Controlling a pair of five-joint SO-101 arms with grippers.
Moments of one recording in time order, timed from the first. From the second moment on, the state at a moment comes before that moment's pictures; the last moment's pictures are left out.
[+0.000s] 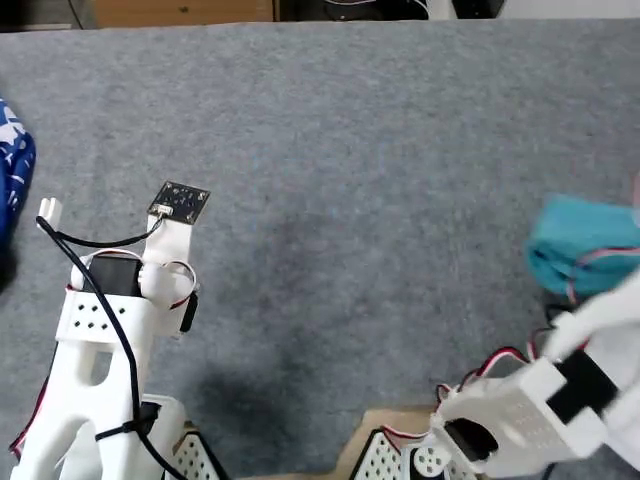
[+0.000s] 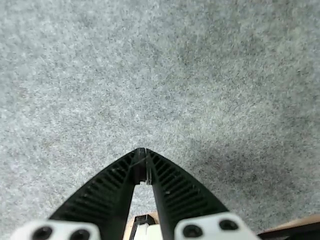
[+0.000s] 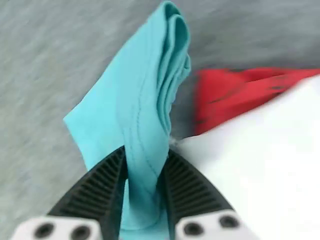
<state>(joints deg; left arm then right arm) 0.7 -44.9 49.6 84.5 -19.7 53.0 5.5 -15.3 79.9 -20.8</state>
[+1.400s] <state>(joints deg) 0.7 -44.9 49.4 87.1 -19.7 82.7 5.3 -10.6 90.3 16.4</state>
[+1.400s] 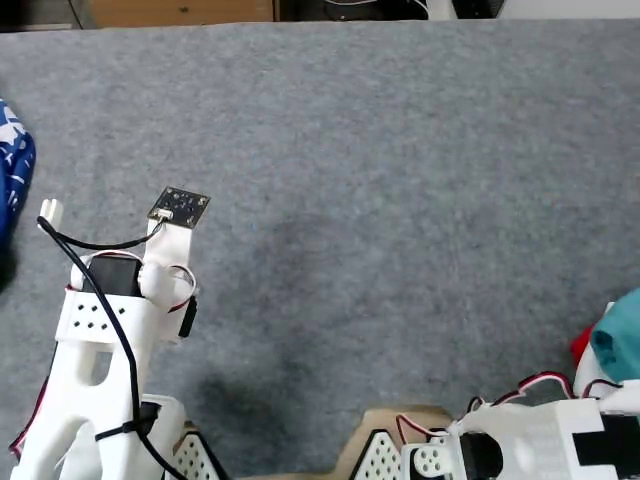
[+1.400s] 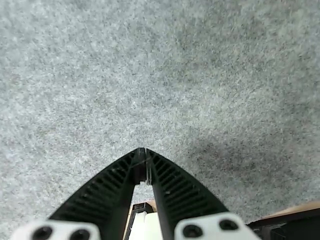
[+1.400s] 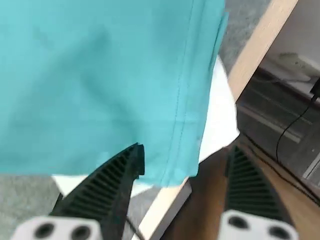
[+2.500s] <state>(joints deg) -9.1 -2.5 33.3 45.2 -7.6 3.5 42.7 -24.7 60.7 -20.2</state>
